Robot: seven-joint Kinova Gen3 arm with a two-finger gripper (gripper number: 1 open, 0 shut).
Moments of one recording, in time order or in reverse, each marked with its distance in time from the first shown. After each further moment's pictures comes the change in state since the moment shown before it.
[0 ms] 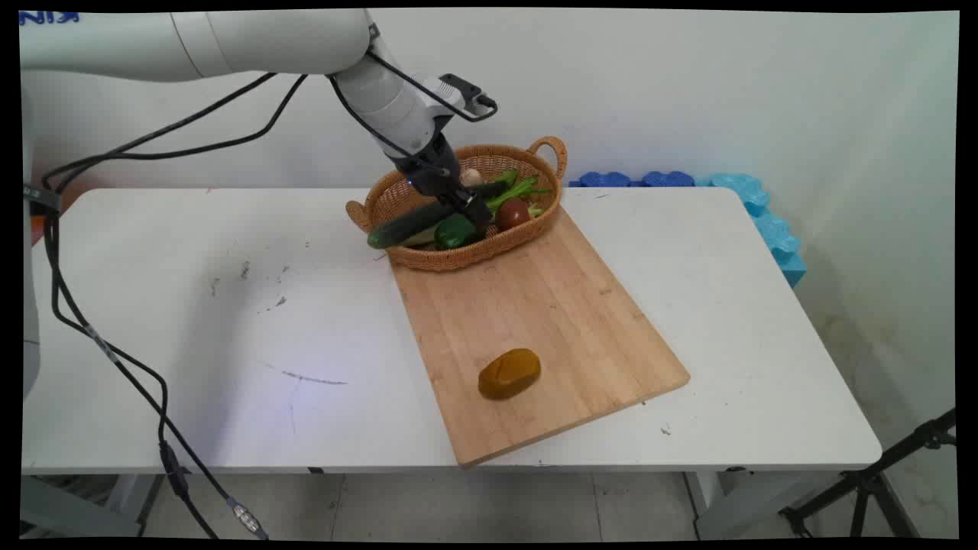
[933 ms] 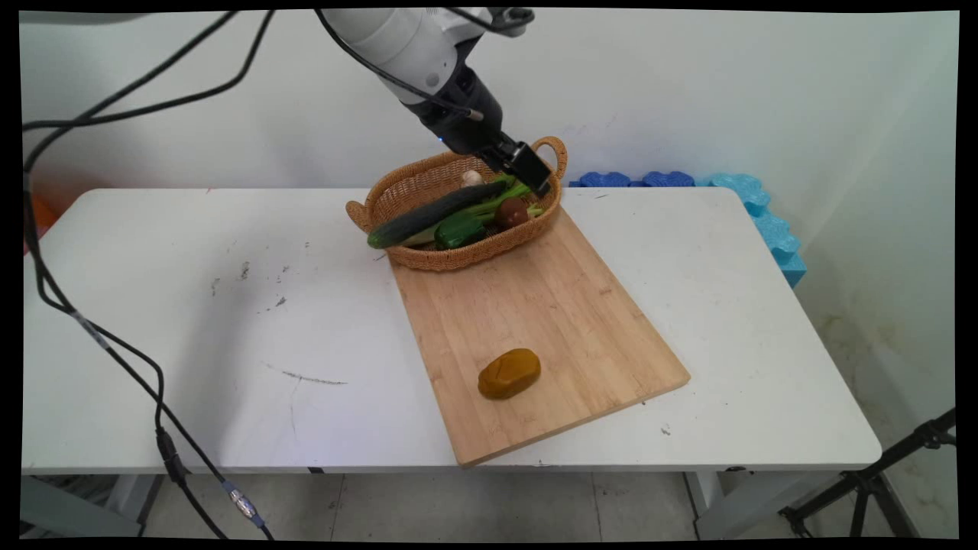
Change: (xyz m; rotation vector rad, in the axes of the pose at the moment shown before) arm 0.016 0.073 -0.107 -0.188 0.144 0.026
